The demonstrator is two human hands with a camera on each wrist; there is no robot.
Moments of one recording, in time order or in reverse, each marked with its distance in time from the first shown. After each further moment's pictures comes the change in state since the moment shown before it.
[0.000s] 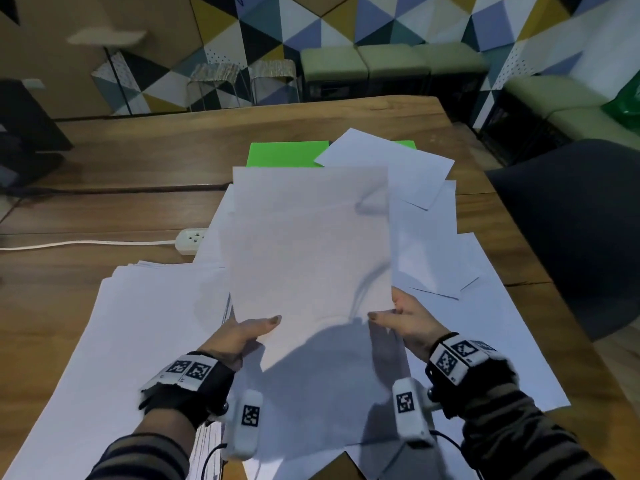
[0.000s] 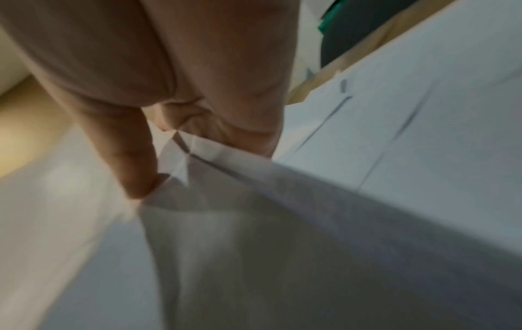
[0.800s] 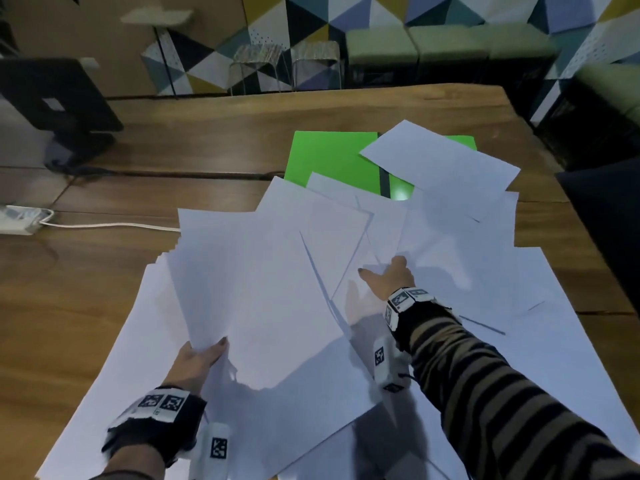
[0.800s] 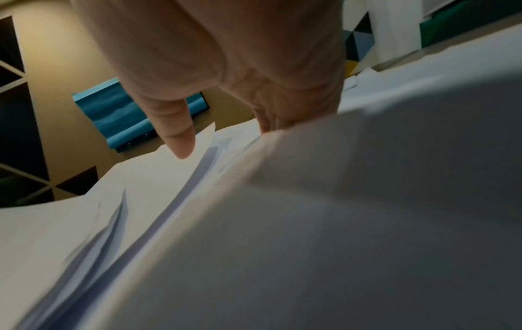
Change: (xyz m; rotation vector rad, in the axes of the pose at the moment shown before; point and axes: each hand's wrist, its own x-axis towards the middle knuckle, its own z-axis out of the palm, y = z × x) left_hand -0.014 -0.033 -0.107 0.101 0.505 0.068; right_hand 0.118 -0.027 0.073 -0.614 0.332 0.325
